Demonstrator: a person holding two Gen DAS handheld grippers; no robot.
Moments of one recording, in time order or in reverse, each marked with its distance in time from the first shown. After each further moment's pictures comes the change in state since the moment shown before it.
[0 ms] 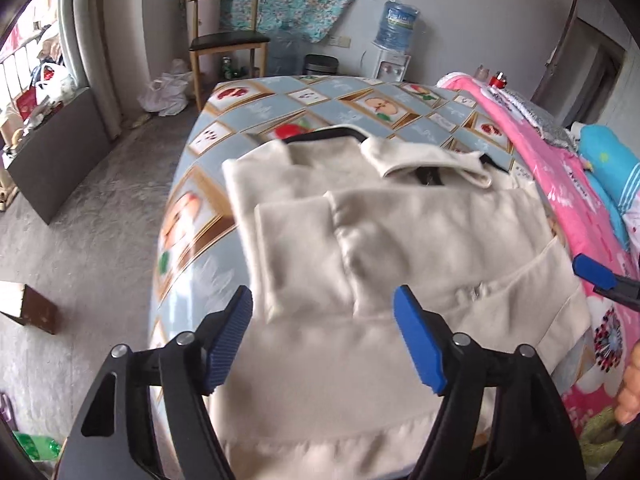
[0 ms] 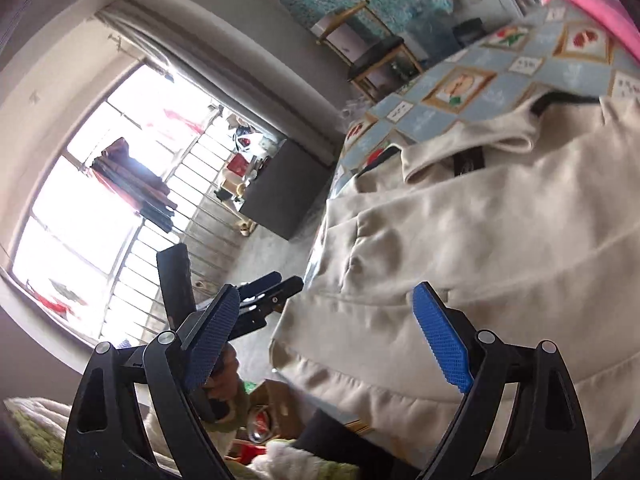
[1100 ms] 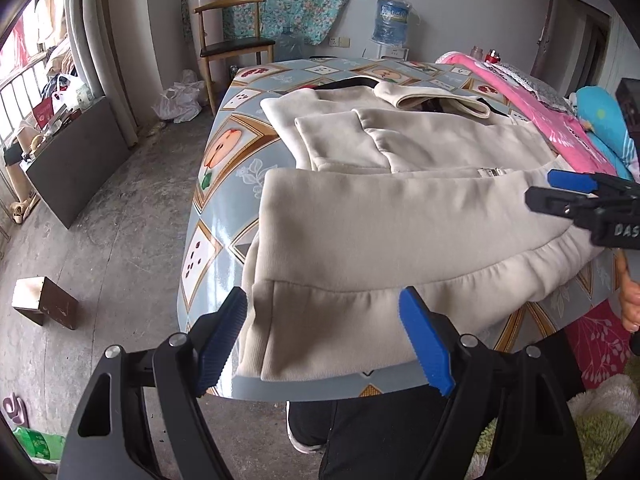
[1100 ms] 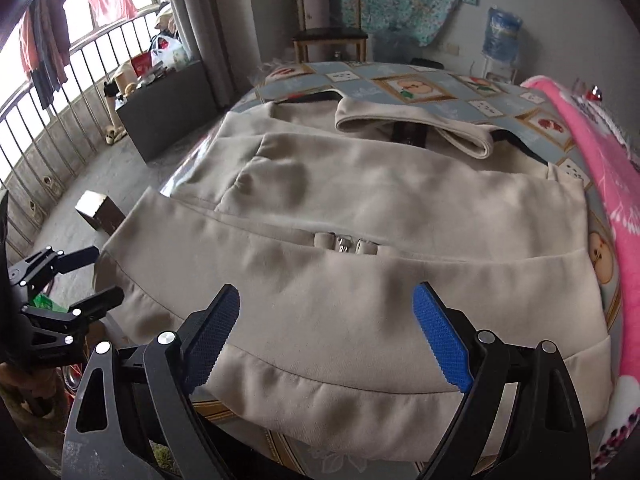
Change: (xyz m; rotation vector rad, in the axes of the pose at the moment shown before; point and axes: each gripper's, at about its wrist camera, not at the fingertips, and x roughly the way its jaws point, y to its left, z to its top) left arm -0.018 0.022 -0.107 0.079 -0.040 0.058; right arm 0.080 0.021 -0.070 -0.419 0.078 -0.659
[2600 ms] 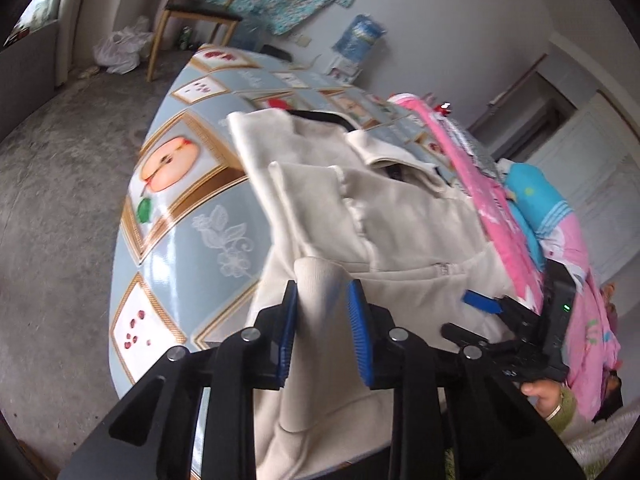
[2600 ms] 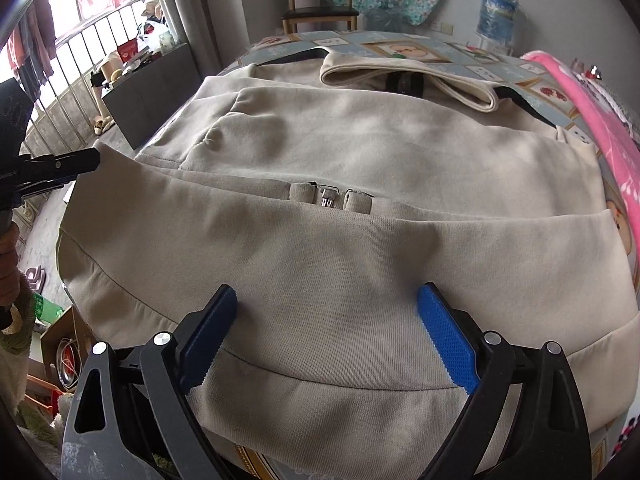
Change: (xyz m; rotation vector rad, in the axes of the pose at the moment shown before) left arm 0.034 0.071 0.070 -0.202 0.012 -0.480; right arm 0.029 -0.006 -0.018 0.029 0.056 -0.020
